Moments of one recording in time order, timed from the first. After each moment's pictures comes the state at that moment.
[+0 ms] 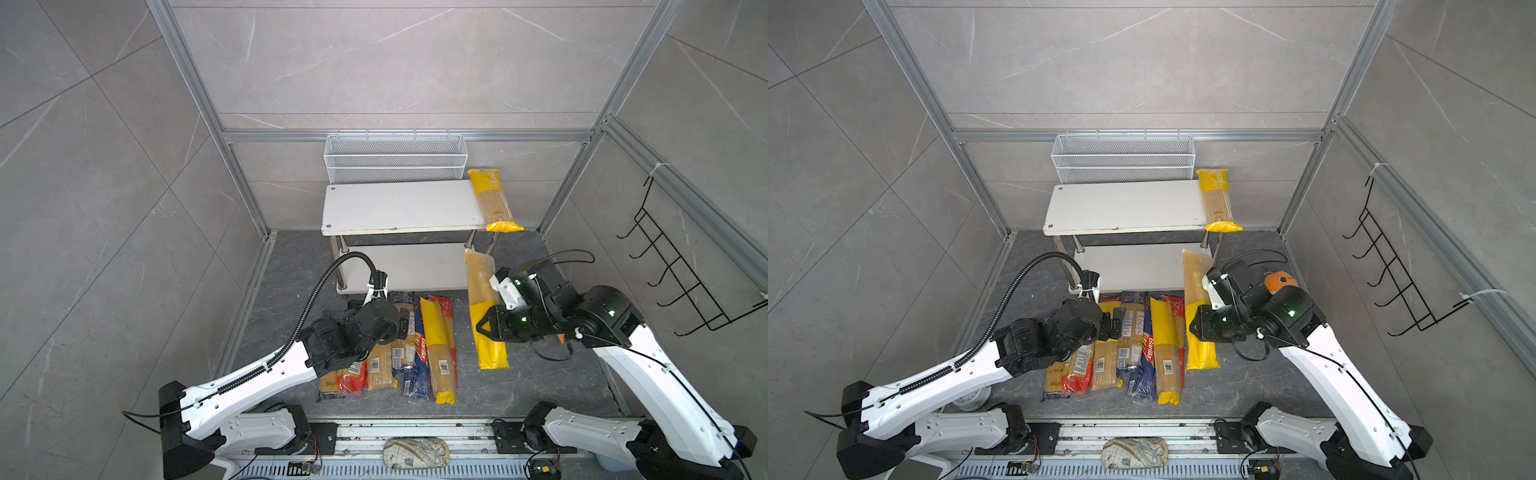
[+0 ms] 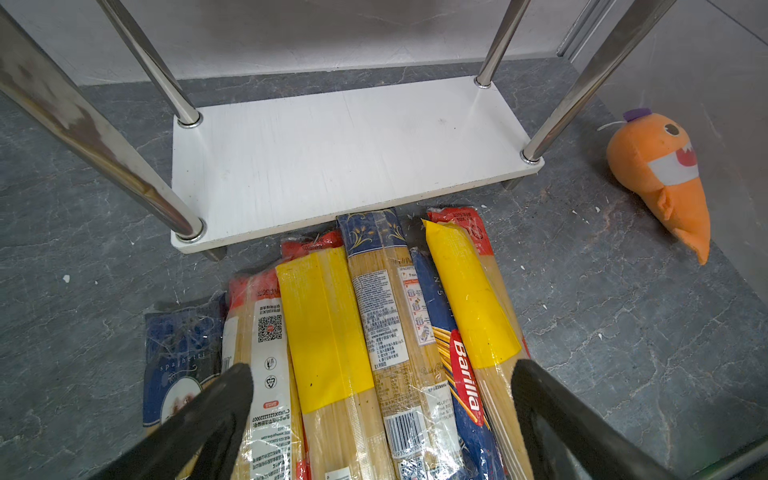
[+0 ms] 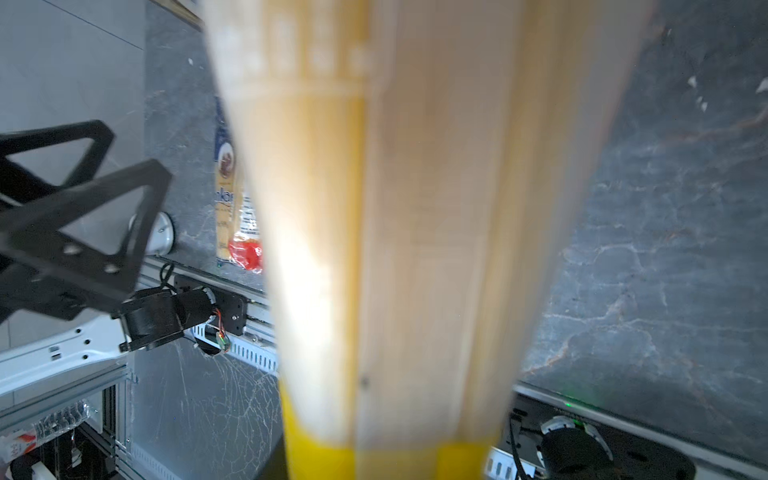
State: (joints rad) left arm -1.08 1.14 1.12 -0.70 -0.55 -0.58; right arm 0.66 1.15 1.62 -1.47 -0.13 0.59
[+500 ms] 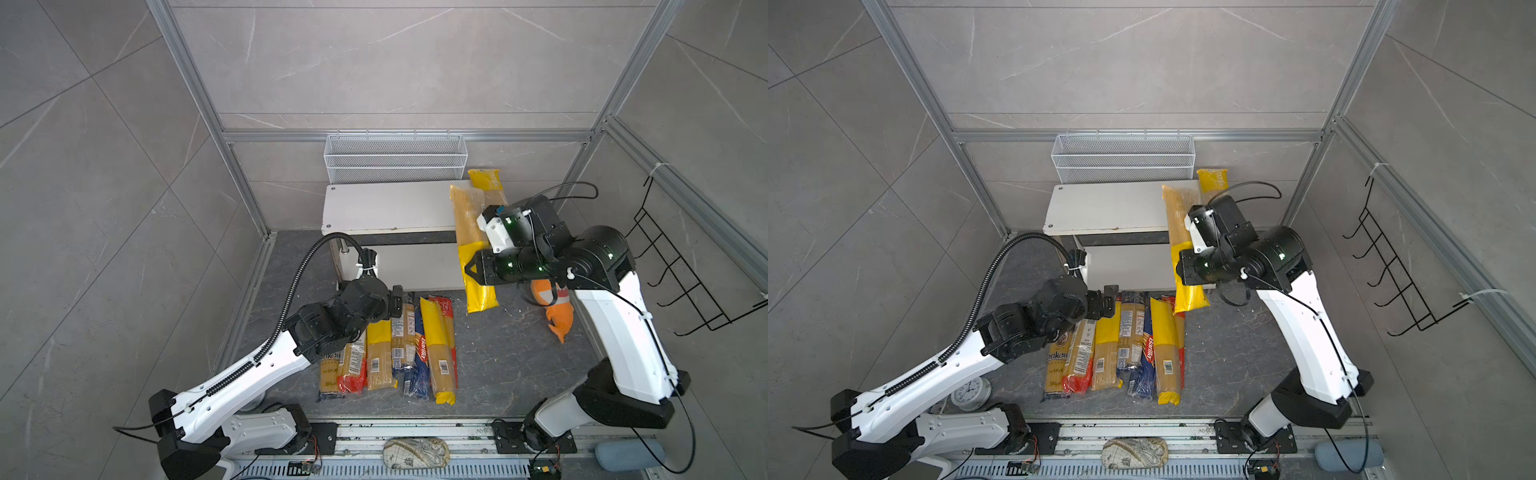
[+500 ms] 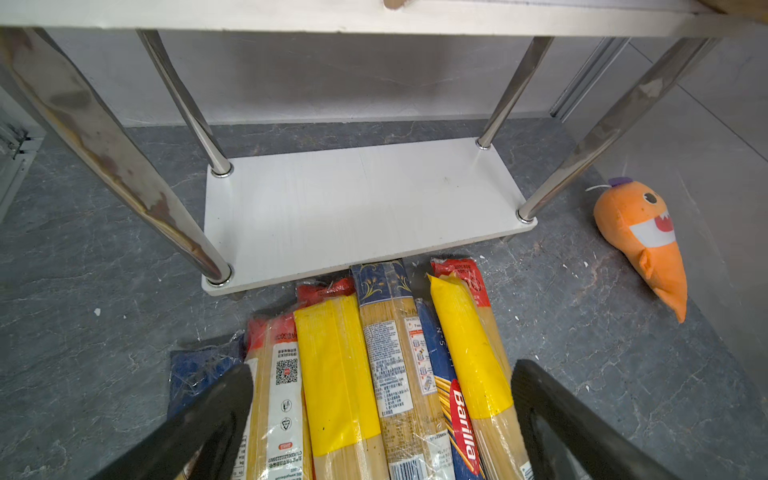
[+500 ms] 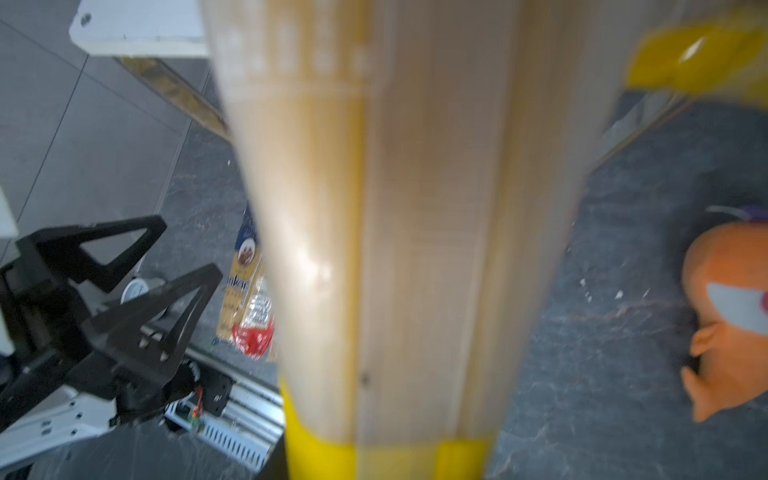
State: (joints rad) left arm -0.96 1.16 1.28 -0.73 -0.50 -0.51; right arm 0.66 1.62 2.39 -1.61 0.09 0.39
